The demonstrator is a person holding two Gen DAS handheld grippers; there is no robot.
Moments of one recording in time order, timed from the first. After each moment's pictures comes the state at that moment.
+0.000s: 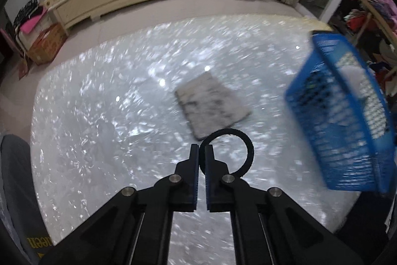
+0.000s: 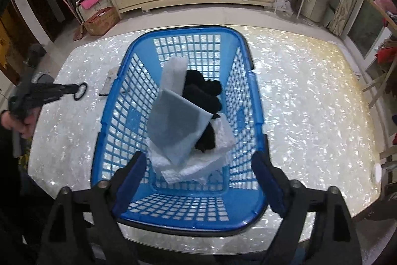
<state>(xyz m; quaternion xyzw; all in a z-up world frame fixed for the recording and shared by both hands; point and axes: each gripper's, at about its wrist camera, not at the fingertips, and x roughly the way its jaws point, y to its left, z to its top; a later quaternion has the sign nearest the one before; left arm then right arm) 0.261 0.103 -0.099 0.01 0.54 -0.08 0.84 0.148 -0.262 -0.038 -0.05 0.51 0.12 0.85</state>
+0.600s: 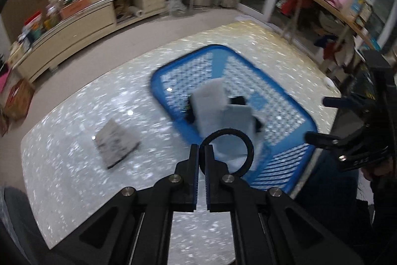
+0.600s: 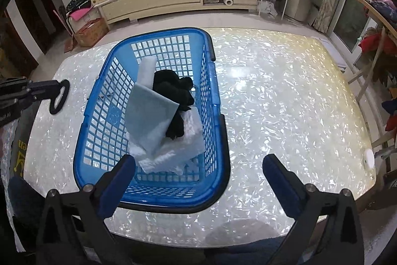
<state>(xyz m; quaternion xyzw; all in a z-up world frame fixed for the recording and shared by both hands) 0.209 -0.062 0.000 0.07 0.48 -0.21 0.85 0.132 -0.297 -0.037 -0.03 0.49 0.09 0.86</state>
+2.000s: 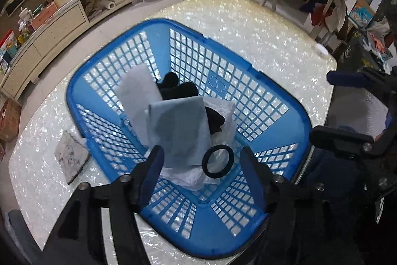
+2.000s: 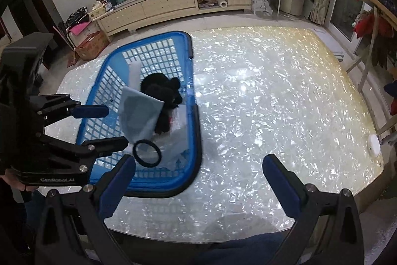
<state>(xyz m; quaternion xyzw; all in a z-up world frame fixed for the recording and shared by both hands) 0.217 -0.159 -0.052 0.13 0.52 -0.25 0.81 0.122 -0.328 -0.033 0.01 0.48 0.10 0.87</state>
